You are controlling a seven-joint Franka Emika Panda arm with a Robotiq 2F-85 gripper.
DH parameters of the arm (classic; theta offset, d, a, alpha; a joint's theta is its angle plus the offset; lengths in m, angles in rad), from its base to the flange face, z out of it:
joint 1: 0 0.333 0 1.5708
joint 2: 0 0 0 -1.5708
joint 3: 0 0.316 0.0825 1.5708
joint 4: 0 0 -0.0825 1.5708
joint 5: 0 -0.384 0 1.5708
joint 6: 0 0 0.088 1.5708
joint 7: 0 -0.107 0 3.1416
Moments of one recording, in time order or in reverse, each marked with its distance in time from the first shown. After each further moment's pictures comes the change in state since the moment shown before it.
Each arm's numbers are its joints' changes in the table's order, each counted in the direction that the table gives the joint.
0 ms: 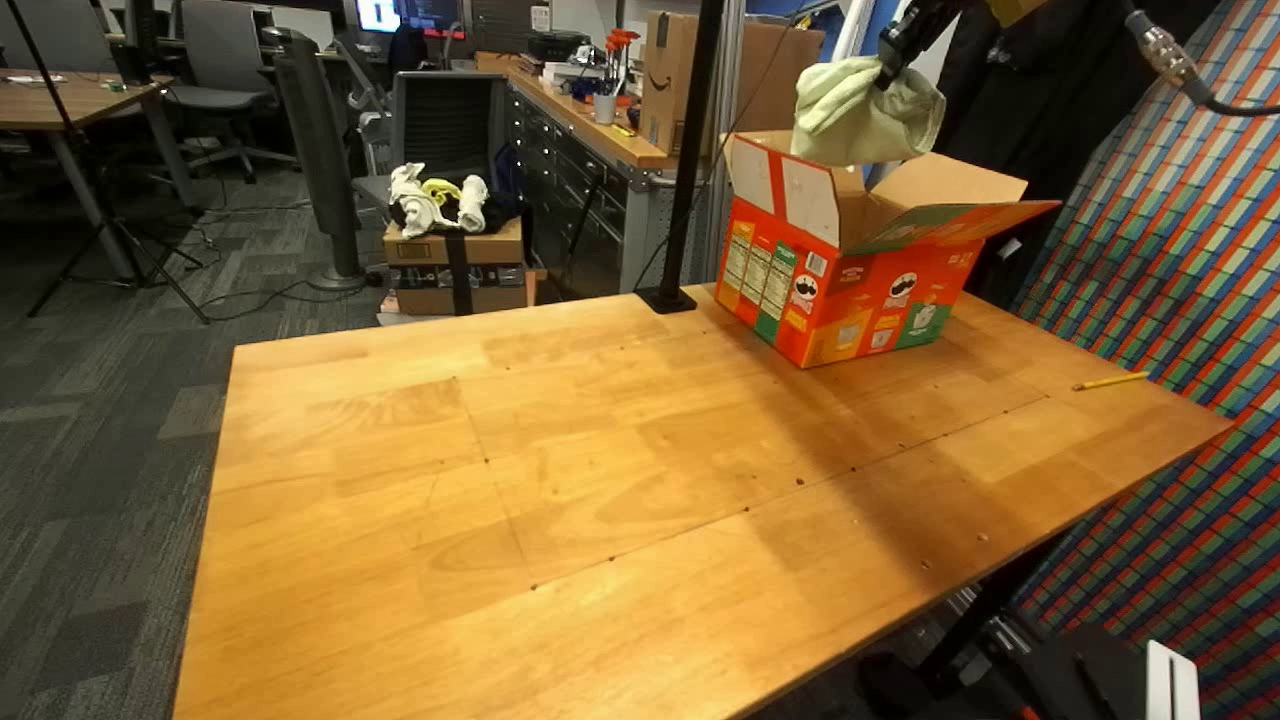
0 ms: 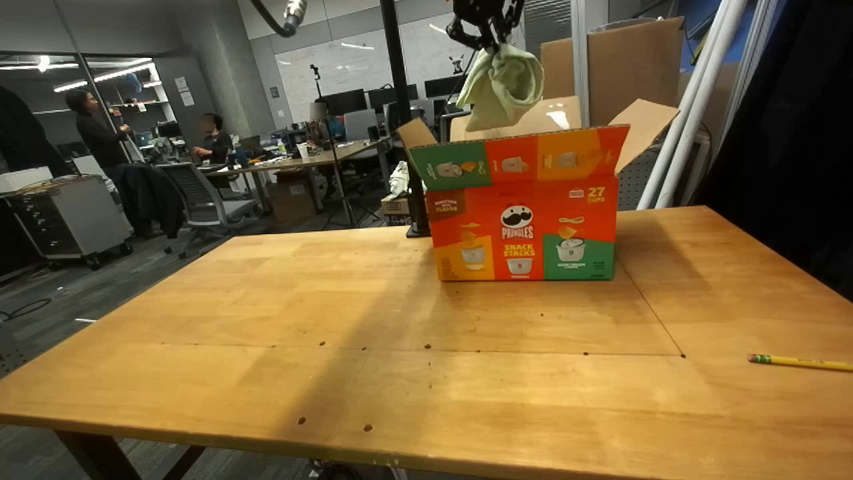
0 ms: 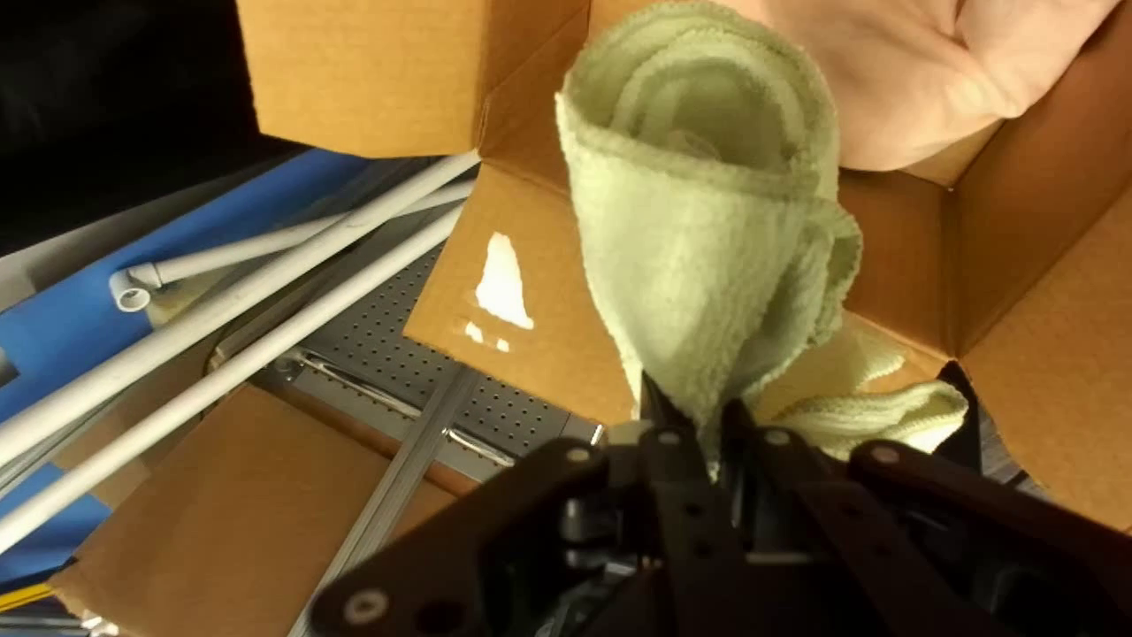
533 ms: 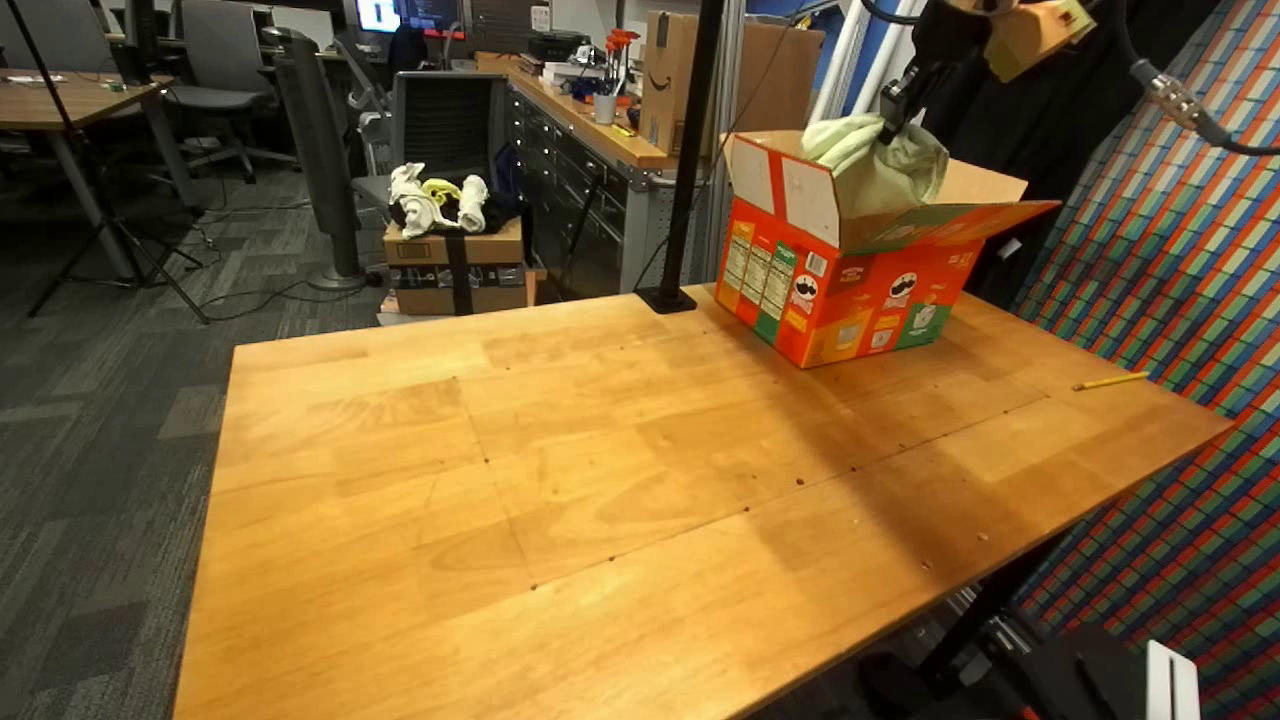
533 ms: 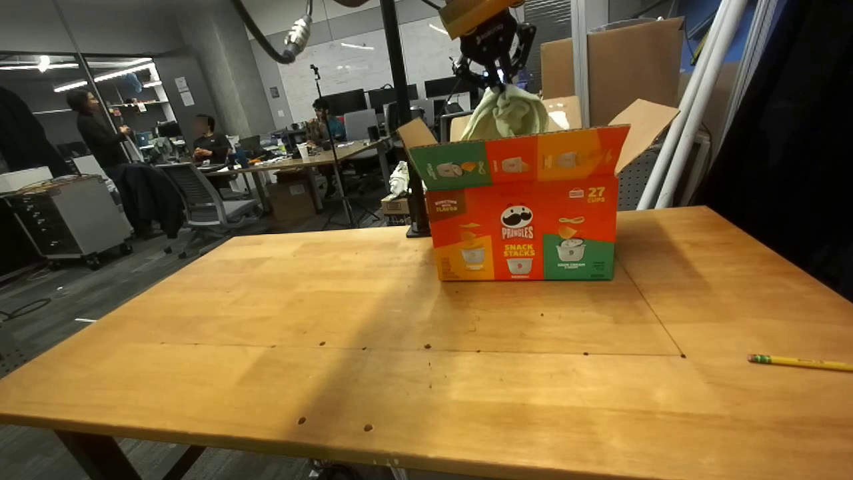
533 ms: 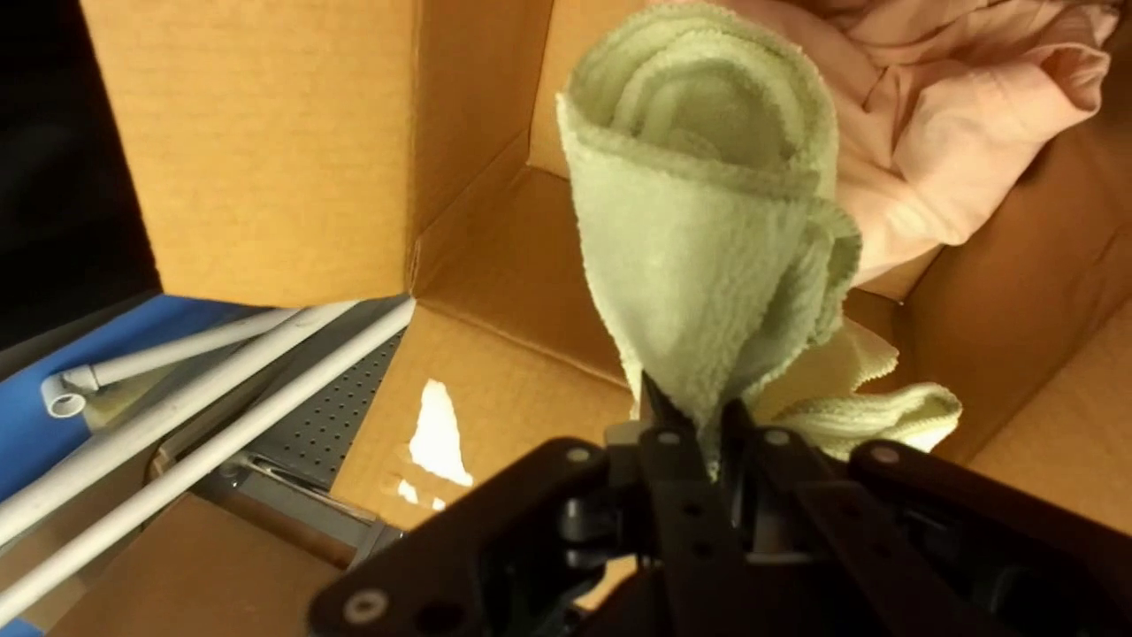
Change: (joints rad) arm -0.008 0.002 -0.013 -0.101 0.000 0.000 -0.002
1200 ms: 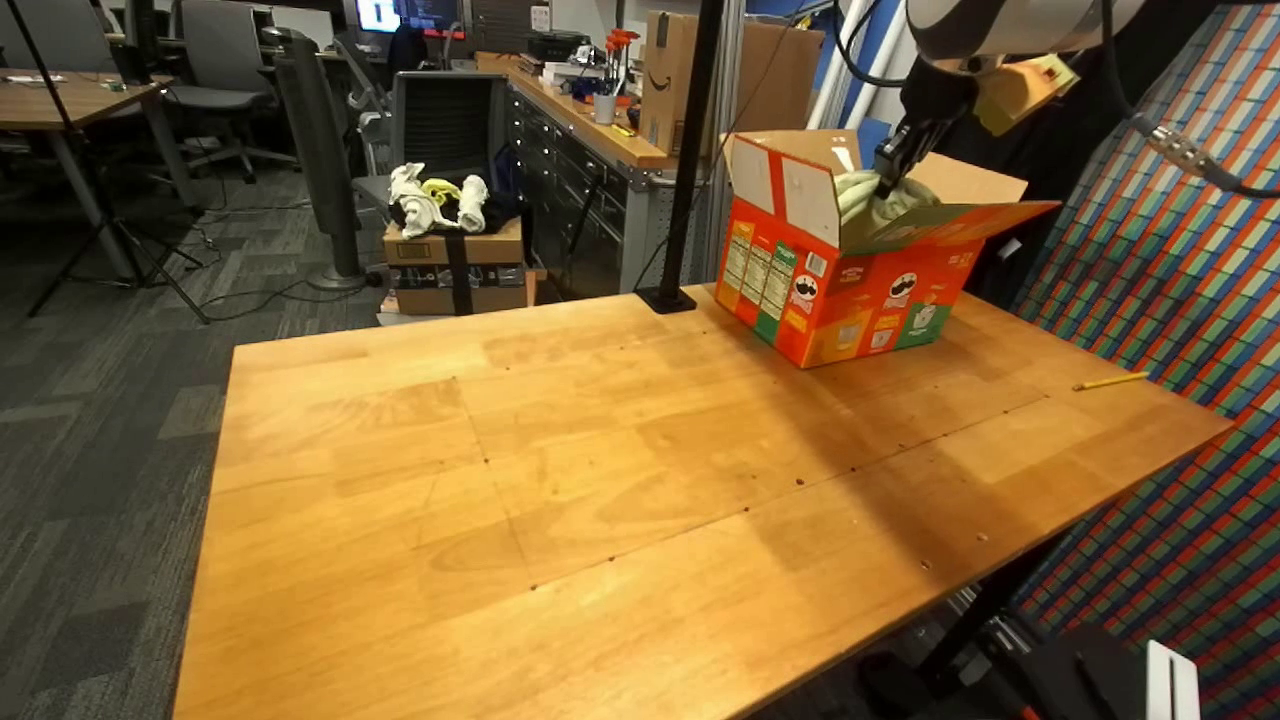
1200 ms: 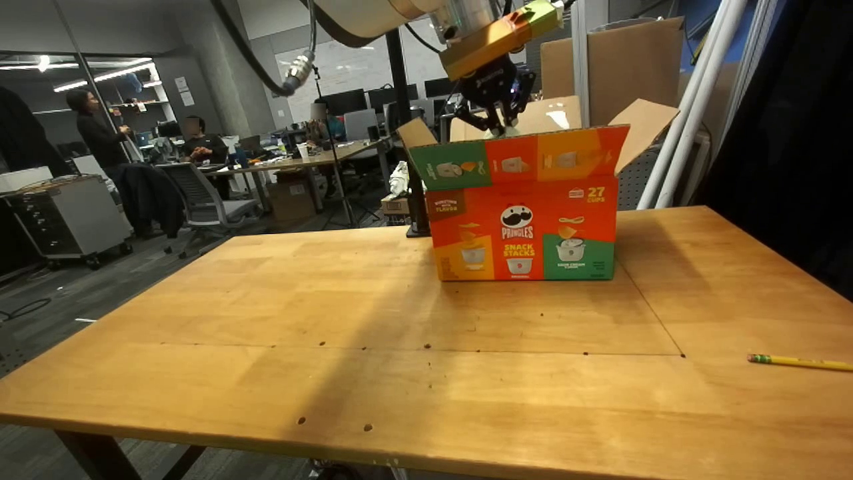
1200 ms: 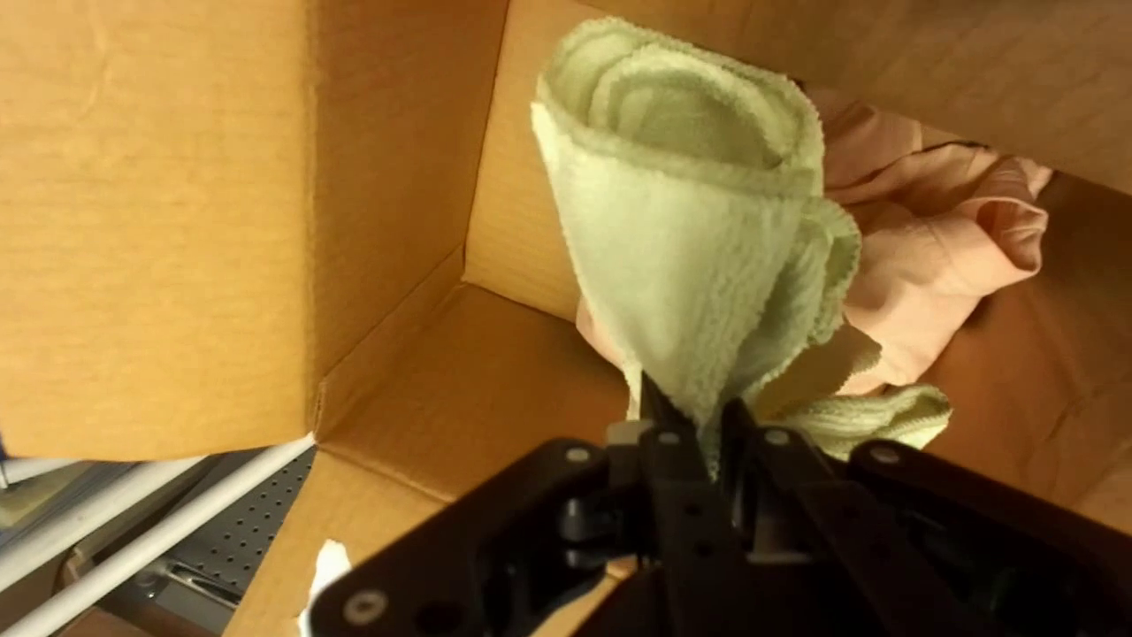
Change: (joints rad) arm 0.004 -0.011 -0.002 -0.095 0.048 0.000 -0.019
